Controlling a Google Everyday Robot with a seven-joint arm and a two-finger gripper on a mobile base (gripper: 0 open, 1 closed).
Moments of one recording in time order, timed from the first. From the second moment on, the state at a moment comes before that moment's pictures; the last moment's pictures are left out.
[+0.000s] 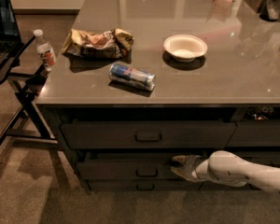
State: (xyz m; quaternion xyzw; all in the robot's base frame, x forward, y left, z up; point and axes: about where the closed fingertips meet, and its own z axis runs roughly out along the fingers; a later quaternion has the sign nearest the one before) arm 0.530 -0.165 0.432 -0.61 0.72 0.06 0.34
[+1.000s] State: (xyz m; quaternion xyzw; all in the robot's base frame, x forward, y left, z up) arm 0.520 -0.168 0.431 -0.60 0.72 0.07 0.34
